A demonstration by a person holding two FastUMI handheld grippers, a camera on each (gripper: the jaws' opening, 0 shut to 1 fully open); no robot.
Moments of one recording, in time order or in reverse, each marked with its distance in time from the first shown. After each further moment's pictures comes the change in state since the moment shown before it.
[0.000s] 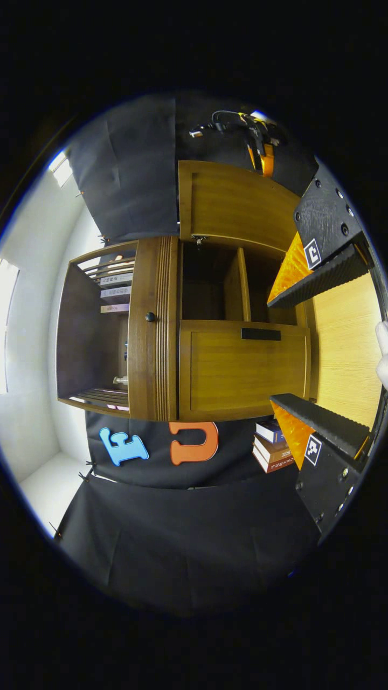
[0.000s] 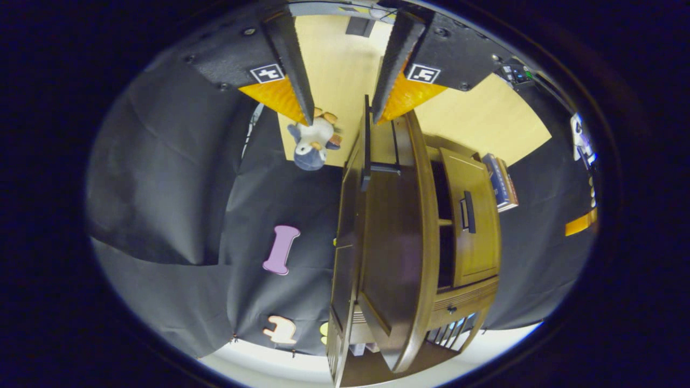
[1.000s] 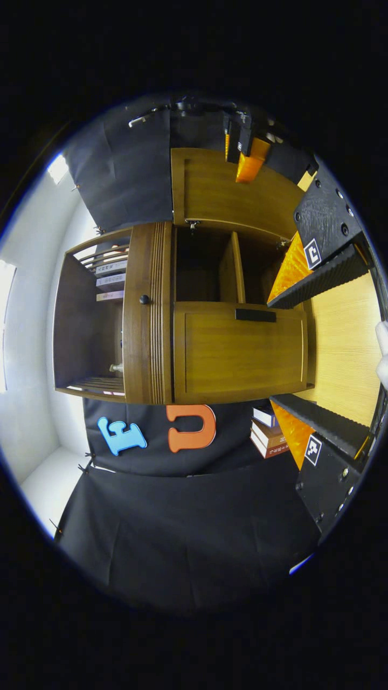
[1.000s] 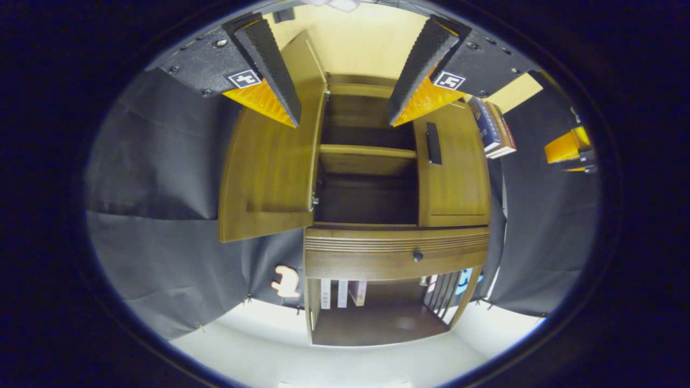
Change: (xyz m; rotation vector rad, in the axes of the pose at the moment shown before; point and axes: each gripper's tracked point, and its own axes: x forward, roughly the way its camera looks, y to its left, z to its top) left arm -0.004 0.034 -0.016 0.011 0.022 0.069; right arm -0.019 0.189 0.086 0.103 -0.250 -0.121
